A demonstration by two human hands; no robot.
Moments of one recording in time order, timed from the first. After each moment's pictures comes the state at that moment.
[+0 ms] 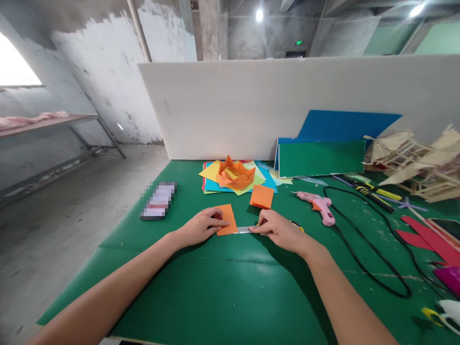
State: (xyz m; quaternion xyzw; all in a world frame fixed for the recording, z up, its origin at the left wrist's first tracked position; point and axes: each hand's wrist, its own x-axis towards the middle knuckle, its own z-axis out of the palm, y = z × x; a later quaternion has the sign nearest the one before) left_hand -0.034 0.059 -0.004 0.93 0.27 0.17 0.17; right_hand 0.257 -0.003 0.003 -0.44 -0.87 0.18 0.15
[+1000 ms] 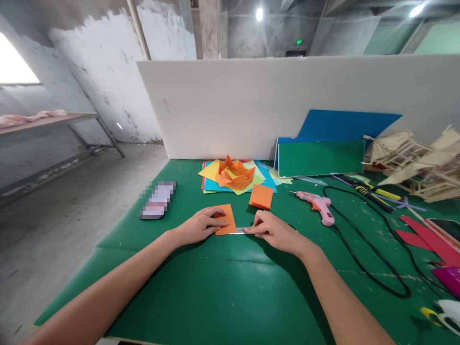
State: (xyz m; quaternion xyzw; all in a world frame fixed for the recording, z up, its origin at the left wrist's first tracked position) left_hand -0.034 0.063 -0.002 0.94 0.26 0.15 0.17; right_hand 0.251 -0.003 0.002 -0.43 -0.86 0.22 0.16
